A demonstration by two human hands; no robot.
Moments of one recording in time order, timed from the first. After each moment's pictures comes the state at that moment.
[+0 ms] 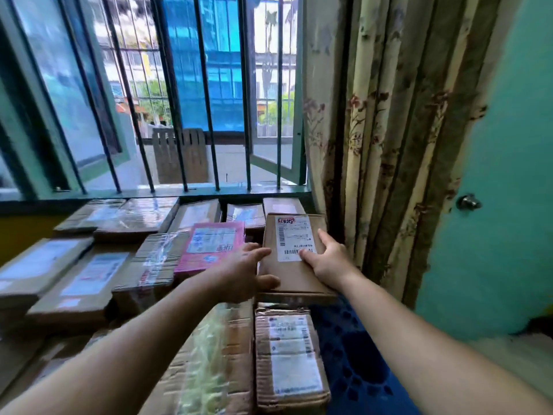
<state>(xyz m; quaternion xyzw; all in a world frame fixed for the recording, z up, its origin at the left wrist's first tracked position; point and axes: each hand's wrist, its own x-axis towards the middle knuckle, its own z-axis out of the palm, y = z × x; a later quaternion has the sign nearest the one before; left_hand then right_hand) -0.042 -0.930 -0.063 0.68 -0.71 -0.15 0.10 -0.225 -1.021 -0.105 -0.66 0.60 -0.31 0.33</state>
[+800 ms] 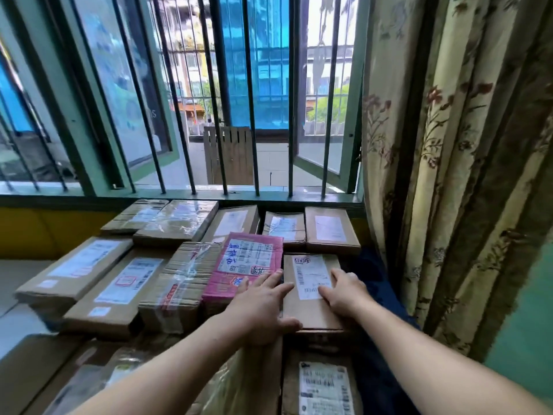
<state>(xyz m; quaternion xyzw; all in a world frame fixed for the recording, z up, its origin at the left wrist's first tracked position) -0.013 -0.979 -0.114 0.72 -0.69 -0.11 0.00 -0.171 -1.100 -0.152 -0.73 0.62 -0.10 0.27</state>
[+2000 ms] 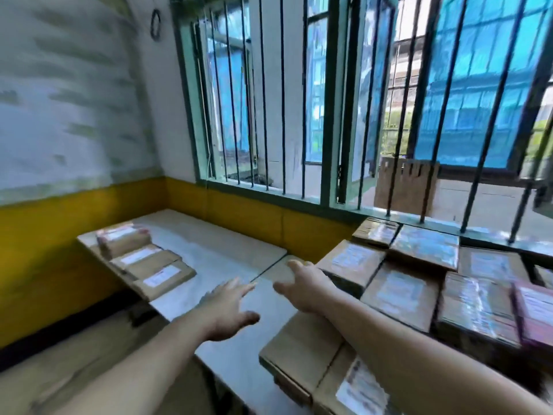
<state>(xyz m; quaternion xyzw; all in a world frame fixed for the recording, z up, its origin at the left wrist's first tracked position) 0.350 -0.581 -0.084 0.92 -0.37 -0.08 0.11 0.266 -0.748 -0.061 -0.95 0.22 -0.05 0.23</state>
